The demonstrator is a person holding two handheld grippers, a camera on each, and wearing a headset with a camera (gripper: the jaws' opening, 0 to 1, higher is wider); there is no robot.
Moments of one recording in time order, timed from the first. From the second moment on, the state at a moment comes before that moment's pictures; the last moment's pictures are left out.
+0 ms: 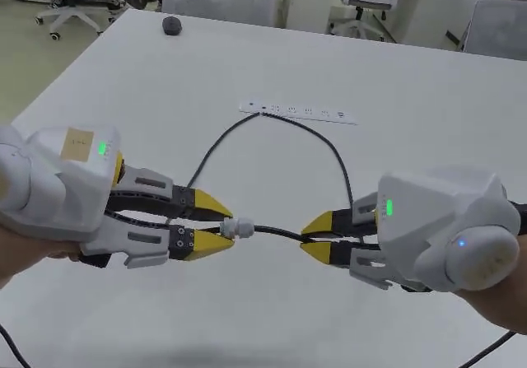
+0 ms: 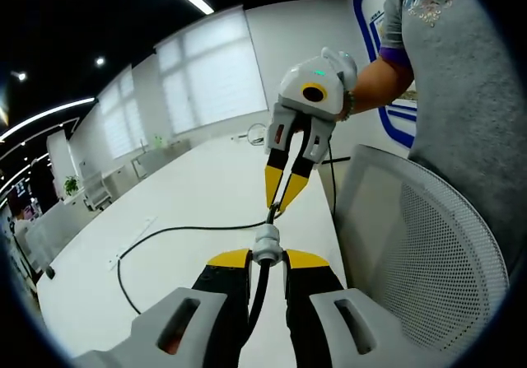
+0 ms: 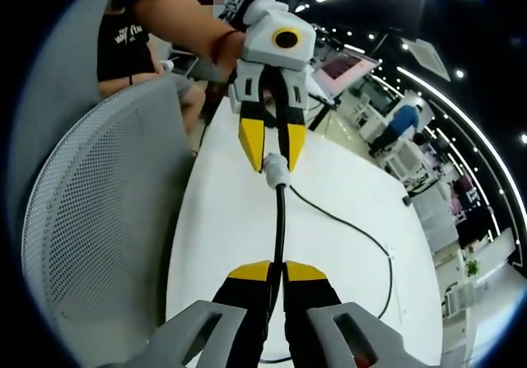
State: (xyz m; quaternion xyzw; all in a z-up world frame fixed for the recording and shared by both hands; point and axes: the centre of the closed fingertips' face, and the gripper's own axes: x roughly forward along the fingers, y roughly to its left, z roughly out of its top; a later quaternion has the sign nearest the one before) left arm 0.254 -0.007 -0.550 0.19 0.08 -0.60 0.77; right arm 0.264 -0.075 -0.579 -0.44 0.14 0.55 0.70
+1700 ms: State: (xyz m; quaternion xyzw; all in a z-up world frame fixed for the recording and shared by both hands) left arm 0.259 -0.020 -0.580 0.21 0.14 -0.58 0.78; right arm 0.261 -0.049 -0.578 -0.35 0.15 0.58 0.72
